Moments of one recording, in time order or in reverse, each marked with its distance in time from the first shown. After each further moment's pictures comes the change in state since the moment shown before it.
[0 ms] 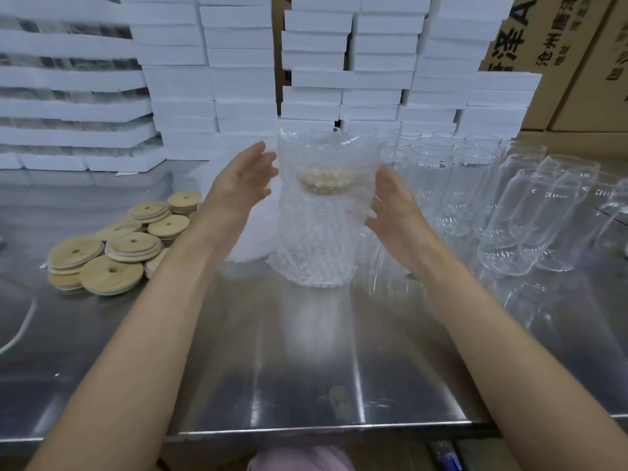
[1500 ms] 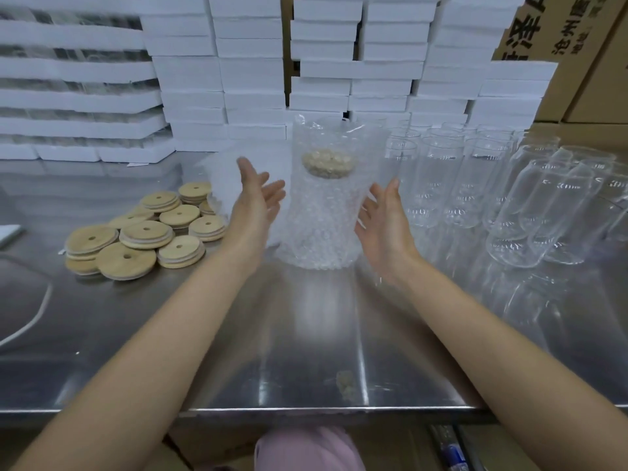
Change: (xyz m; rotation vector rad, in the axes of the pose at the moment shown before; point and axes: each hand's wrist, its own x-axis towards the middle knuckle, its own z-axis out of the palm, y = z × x) left_hand -0.021 -0.022 0.021 -0.051 0.254 -0.182; right_hand -0.011 0.030 0.031 0.223 0.160 0.099
